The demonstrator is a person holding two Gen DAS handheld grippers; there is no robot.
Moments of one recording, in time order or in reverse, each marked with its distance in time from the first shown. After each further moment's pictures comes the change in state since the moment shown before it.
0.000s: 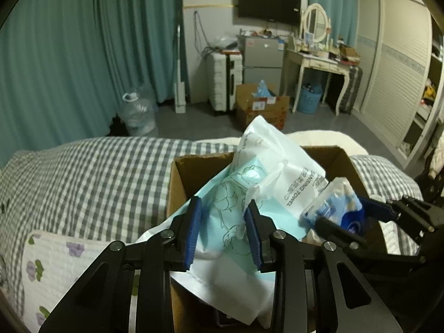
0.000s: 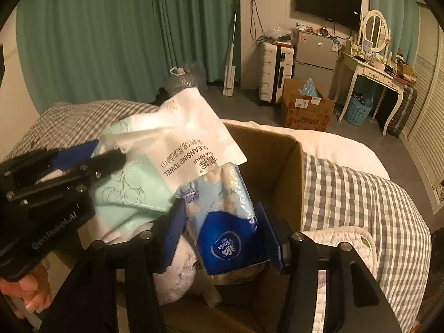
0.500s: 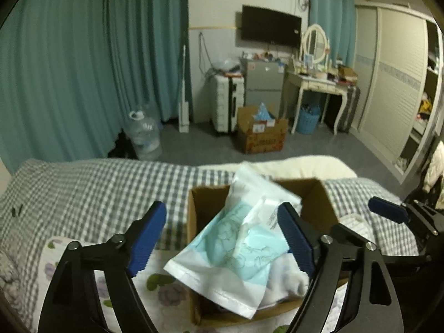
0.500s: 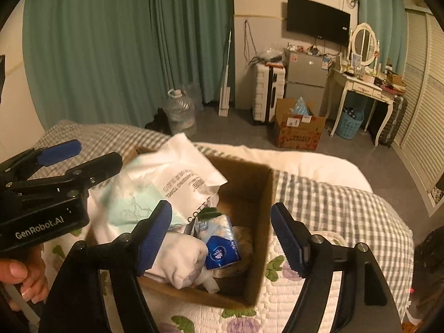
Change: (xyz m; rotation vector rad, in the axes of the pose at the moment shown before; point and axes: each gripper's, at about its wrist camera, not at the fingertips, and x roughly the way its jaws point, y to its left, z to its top) left arm -0.074 0.007 0.019 -0.026 -0.113 0.007; right arm -0.085 -0.004 0.006 0.021 -0.118 -0.026
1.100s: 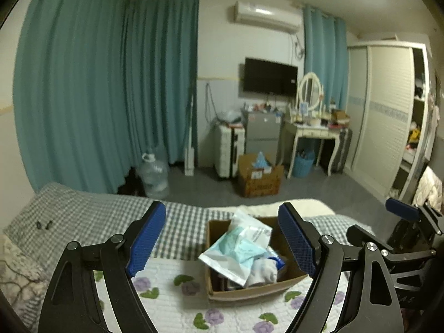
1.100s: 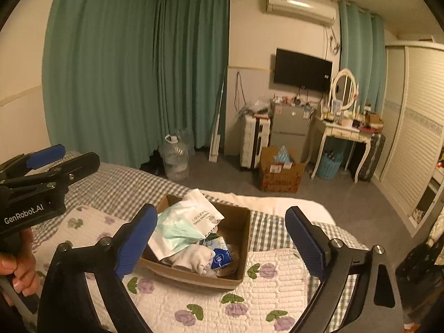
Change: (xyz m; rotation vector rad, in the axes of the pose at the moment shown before) left arm -0.171 0.025 0.007 -0.031 -0.242 -0.002; right arm -0.192 0.045 0.012 -0.037 -0.241 -0.082
